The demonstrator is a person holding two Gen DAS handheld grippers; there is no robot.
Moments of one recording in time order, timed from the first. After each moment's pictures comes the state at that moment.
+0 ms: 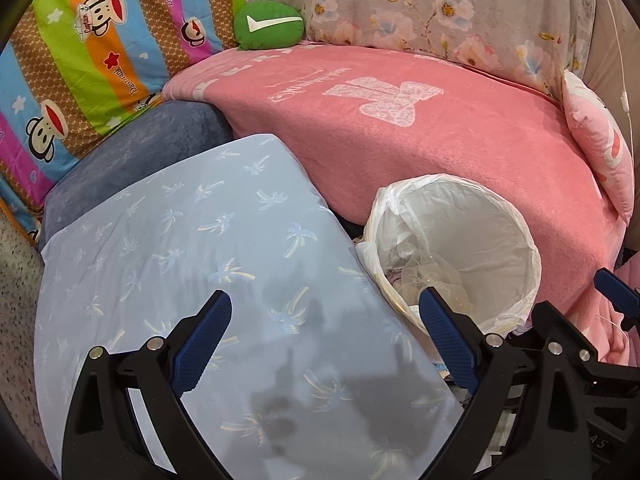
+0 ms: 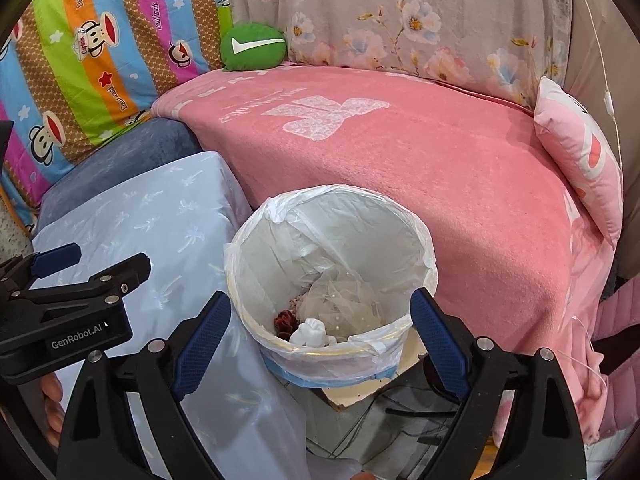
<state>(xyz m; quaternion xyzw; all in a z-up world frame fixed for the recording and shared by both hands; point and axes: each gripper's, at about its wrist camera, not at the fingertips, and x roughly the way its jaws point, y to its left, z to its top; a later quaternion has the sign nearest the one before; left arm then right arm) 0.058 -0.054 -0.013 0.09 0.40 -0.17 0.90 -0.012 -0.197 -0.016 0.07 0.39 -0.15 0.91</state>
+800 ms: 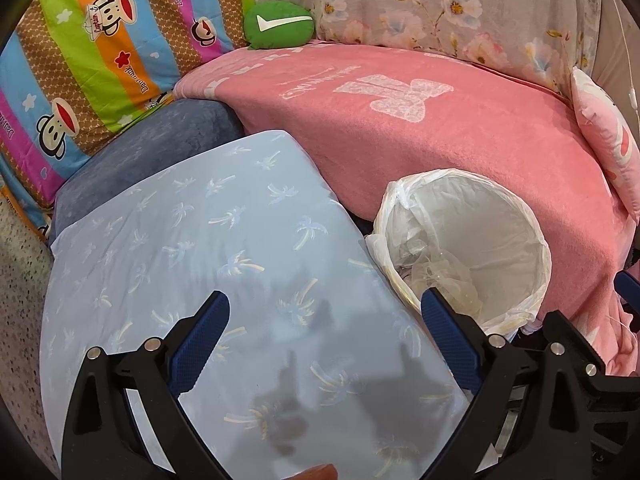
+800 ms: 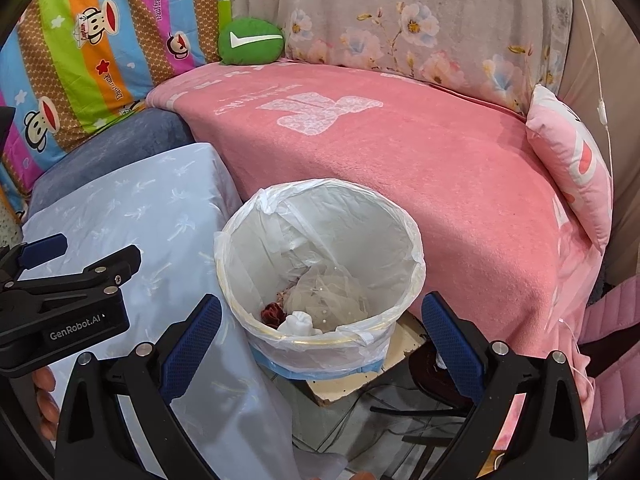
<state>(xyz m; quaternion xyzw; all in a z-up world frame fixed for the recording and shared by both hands) 0.052 -0.053 -0.018 0.09 0.40 -0.15 0.90 -0.019 -0.193 -0.018 0.04 0.39 -0.17 0.90</state>
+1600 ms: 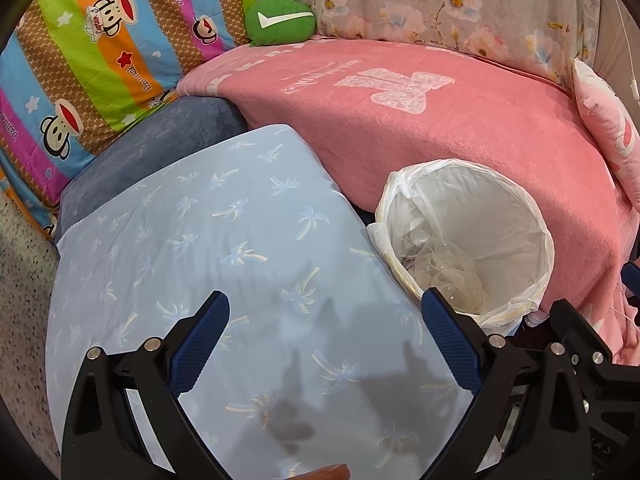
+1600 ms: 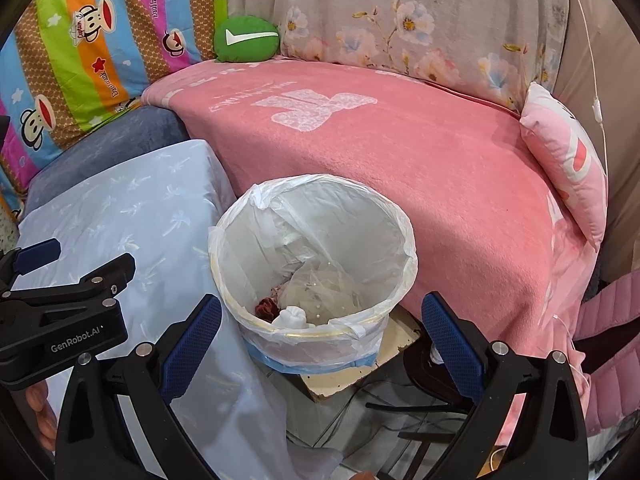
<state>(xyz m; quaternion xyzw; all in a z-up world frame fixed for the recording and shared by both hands) 0.044 -0.055 -0.020 0.11 0.41 -0.14 0.90 -0.024 -0.192 -0.019 0.04 0.39 -0.18 0.90</state>
